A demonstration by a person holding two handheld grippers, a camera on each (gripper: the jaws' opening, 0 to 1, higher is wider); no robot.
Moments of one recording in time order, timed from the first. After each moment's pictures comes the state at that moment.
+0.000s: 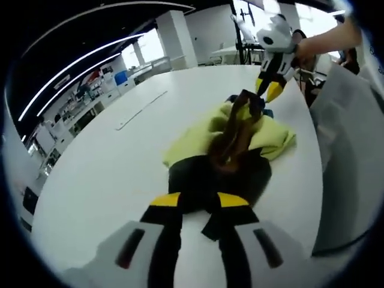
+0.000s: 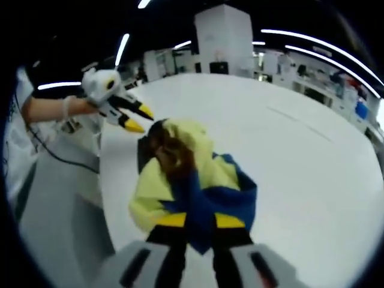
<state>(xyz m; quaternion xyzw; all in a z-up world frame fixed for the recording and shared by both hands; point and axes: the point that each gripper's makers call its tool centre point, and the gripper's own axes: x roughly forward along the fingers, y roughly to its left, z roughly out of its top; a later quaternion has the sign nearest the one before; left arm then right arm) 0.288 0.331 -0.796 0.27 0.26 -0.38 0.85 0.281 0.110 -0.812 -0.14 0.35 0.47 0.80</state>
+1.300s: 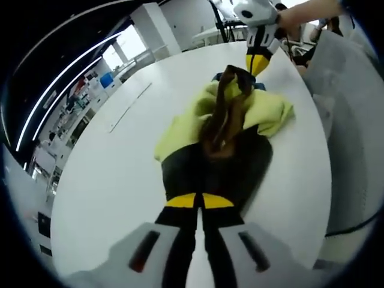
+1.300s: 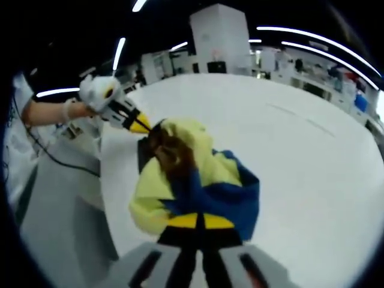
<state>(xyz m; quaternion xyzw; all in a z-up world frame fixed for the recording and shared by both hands) 0.284 0.330 -0.814 0.34 0.28 -0.39 0.81 0.278 0.109 -0.814 -0.12 0.36 0.47 0.80</state>
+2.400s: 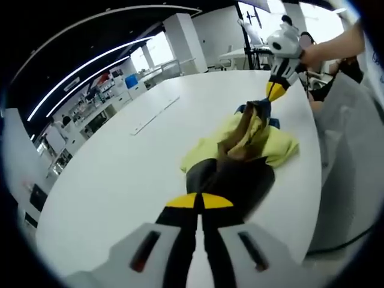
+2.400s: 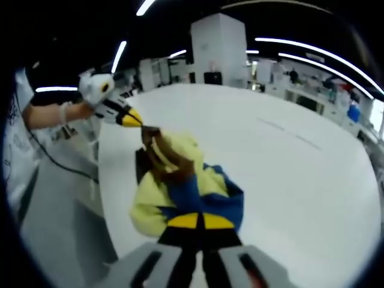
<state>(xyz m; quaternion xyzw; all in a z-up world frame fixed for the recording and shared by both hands) 0.287 0.347 -0.763 0.25 0.24 -0.34 0.87 0.286 0.096 -0.778 -0.12 0.31 0.45 0.83</state>
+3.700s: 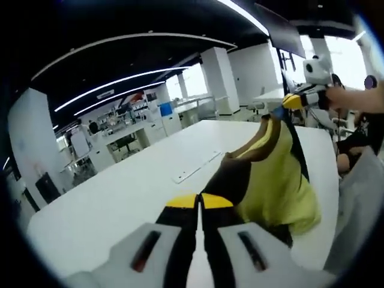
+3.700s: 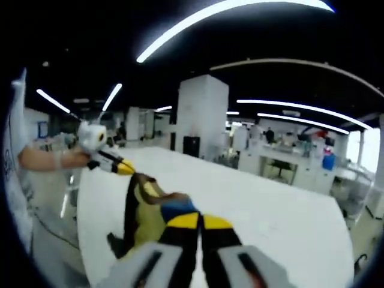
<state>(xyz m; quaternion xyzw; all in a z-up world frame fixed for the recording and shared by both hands) 0.380 0.357 -0.609 0.15 0.12 -0.27 0.94 0.390 0.108 -0.580 -0.08 0.08 0.40 0.91</state>
